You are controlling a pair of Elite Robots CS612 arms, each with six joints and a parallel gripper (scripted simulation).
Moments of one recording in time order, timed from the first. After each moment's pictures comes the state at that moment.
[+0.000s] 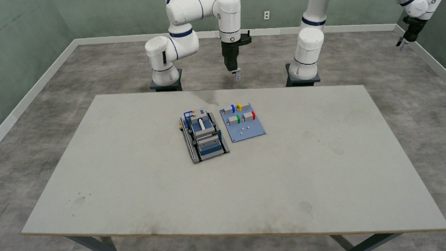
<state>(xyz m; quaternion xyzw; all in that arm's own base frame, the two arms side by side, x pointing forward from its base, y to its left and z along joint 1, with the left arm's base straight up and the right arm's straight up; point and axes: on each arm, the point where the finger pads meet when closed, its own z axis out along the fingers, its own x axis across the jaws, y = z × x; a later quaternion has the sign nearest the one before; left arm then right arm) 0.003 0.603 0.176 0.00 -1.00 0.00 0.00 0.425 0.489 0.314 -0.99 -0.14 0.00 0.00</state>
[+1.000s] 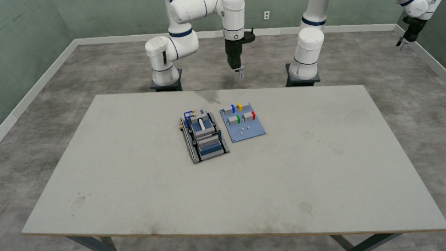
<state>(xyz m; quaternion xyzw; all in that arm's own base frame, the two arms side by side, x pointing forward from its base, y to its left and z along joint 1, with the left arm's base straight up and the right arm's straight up) 0.003 0.603 0.176 0.00 -1.00 0.00 0.00 0.418 0.505 0.320 -0.99 -0.14 0.00 0.00</state>
